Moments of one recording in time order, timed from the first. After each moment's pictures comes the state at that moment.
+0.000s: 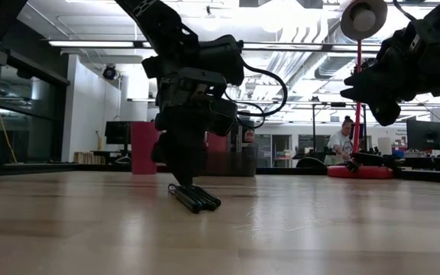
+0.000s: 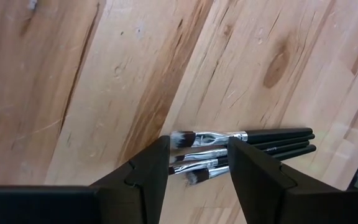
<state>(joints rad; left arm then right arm) 0.04 2.00 1.29 -0.55 0.44 -0.46 -0.12 0.35 0.01 0.24 0.02 0.47</state>
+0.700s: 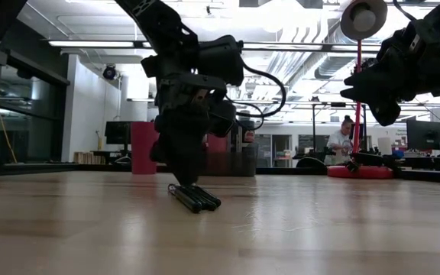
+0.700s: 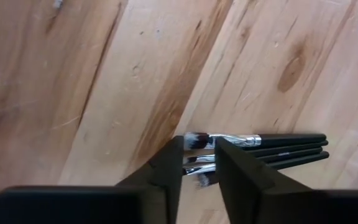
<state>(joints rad) 0.04 2.00 1.29 -0.56 0.40 -0.48 -0.12 0.35 0.01 0.24 0.02 0.47</state>
